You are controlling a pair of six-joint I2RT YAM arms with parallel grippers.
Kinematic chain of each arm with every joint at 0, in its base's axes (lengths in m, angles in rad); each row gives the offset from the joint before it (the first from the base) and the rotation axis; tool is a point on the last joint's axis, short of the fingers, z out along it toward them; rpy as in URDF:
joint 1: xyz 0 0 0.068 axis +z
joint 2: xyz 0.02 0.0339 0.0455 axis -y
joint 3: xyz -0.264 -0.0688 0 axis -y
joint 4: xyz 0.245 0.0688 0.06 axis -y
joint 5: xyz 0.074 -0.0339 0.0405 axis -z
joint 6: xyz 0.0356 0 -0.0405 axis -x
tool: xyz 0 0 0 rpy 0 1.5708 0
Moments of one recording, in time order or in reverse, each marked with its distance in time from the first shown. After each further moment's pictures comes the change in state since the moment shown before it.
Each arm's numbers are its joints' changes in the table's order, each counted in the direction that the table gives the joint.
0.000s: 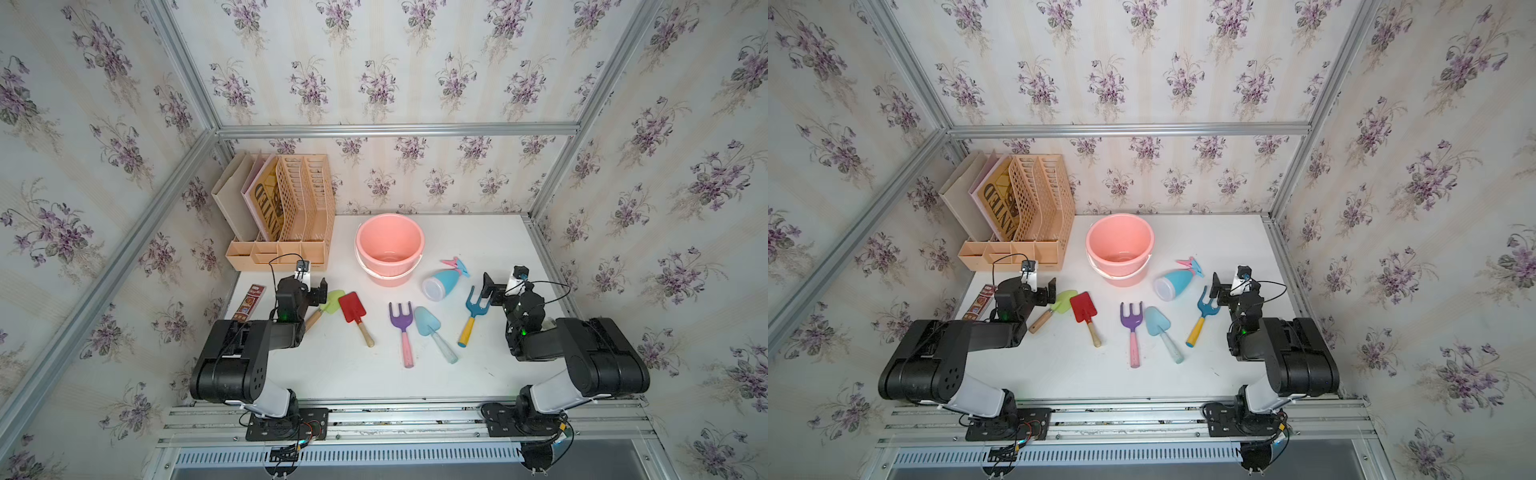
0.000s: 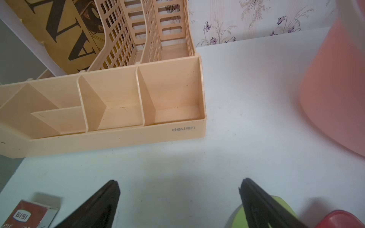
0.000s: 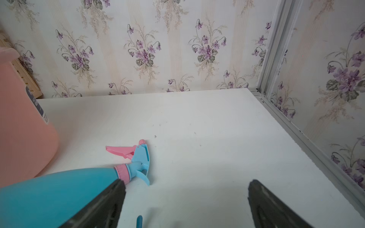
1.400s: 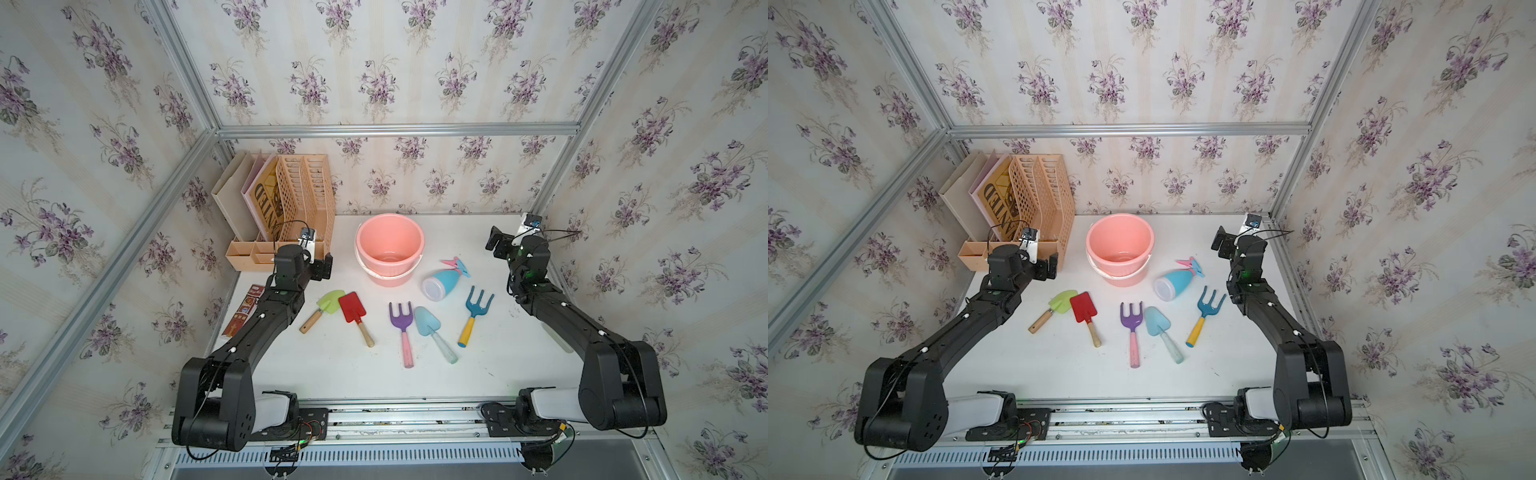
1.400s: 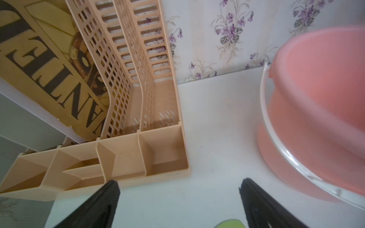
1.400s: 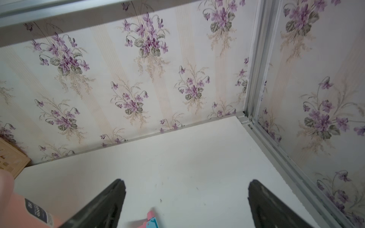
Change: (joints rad) left arm -0.082 0.247 0.402 -0.711 0.019 0.005; right arm 0.075 0.180 0.609 -0.890 0.173 -0.179
